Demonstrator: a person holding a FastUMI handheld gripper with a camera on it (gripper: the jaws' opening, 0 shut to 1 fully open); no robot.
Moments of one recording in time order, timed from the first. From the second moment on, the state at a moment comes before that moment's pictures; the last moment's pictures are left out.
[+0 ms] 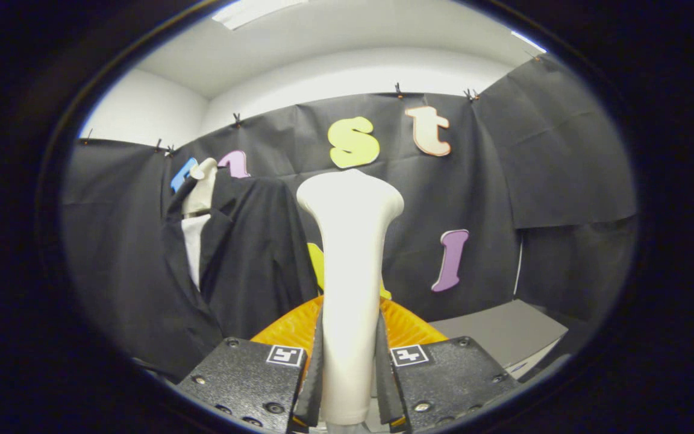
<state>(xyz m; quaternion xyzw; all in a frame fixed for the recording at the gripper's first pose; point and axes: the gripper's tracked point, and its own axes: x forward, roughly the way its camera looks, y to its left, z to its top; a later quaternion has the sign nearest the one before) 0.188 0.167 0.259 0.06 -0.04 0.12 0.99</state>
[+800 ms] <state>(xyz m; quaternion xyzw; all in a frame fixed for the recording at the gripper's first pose) 0.218 0.332 0.285 0.04 -0.05 0.17 0.98</state>
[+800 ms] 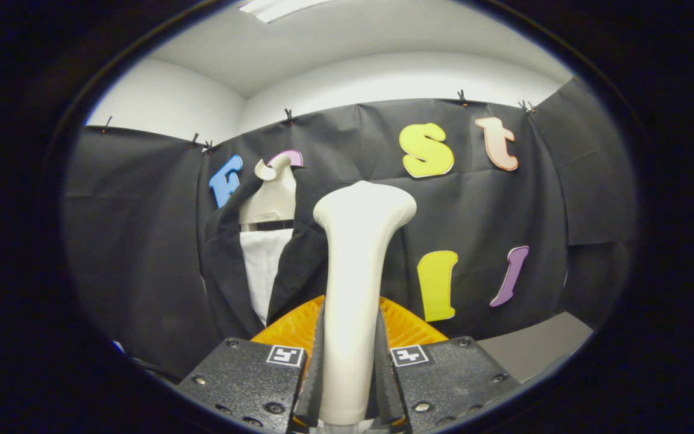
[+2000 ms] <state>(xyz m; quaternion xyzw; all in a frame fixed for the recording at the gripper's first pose) 0.198 0.349 0.177 0.03 0.02 0.16 0.99</state>
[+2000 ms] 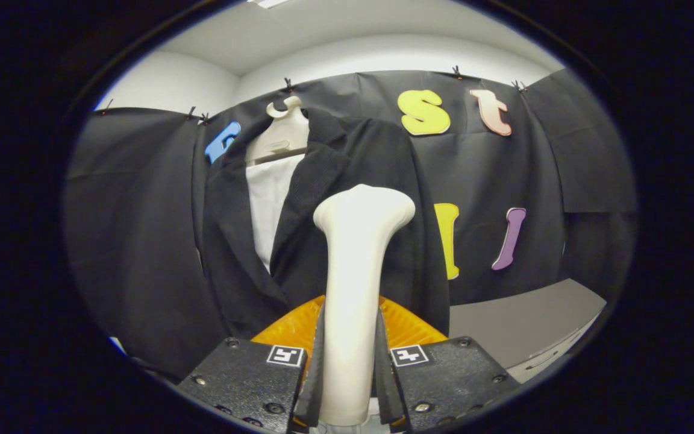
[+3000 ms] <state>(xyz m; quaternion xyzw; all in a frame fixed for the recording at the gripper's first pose) 0.173 0.355 0.025 -0.02 0.16 0.18 0.97</state>
